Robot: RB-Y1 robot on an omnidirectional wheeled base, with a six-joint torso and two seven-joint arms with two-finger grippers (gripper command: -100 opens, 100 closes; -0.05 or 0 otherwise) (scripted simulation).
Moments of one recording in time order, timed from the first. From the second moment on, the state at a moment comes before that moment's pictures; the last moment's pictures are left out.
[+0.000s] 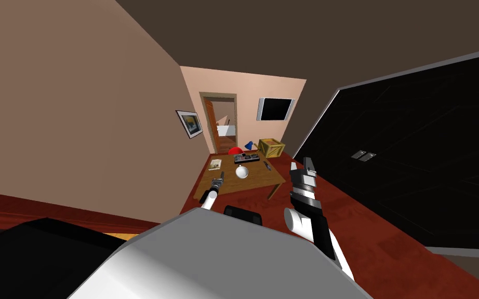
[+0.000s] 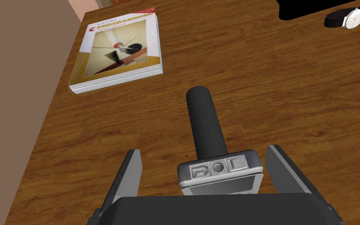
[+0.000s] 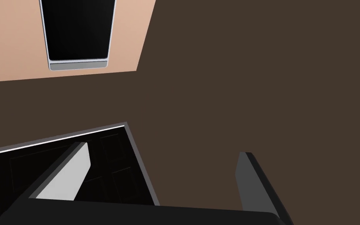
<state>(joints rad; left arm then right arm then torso) 0.15 0.08 -0.01 -1.18 1.24 -0.21 0.36 0.47 0.03 0.00 -2.24 0.00 -0.36 0.03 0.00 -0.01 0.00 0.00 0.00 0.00</state>
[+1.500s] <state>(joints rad) 0.16 0.11 0.04 -1.17 0.97 -0.05 0.57 0.47 0.03 0.00 -2.24 0.00 -0.36 0.03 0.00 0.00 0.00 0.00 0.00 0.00</state>
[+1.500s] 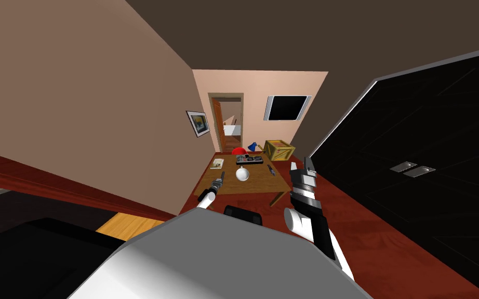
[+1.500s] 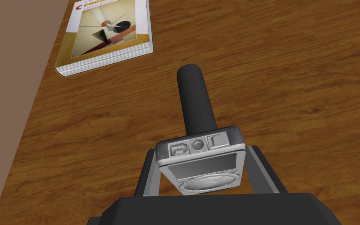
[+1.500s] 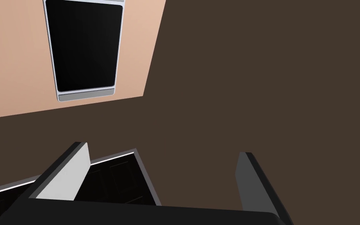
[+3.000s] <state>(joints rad) 0.14 0.07 -0.03 -1.18 1.33 -0.30 0.27 0.47 0.03 0.00 -2.24 0.00 -0.36 0.03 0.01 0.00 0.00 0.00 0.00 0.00</state>
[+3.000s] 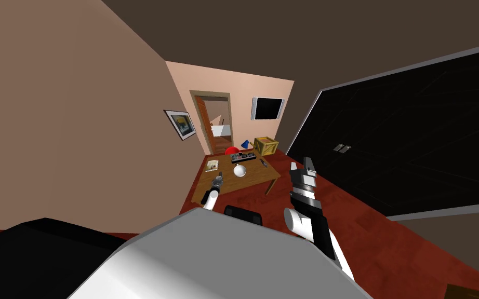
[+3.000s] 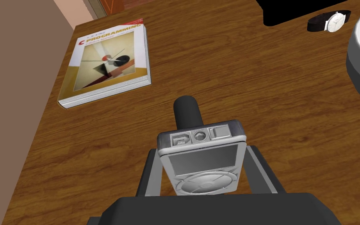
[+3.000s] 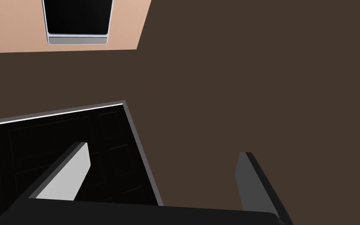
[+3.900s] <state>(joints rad) 0.13 0.04 -0.07 -1.19 1.59 -0.45 0.07 0.47 0.03 0.00 -2.24 0.00 -0.36 0.03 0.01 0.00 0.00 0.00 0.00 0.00</state>
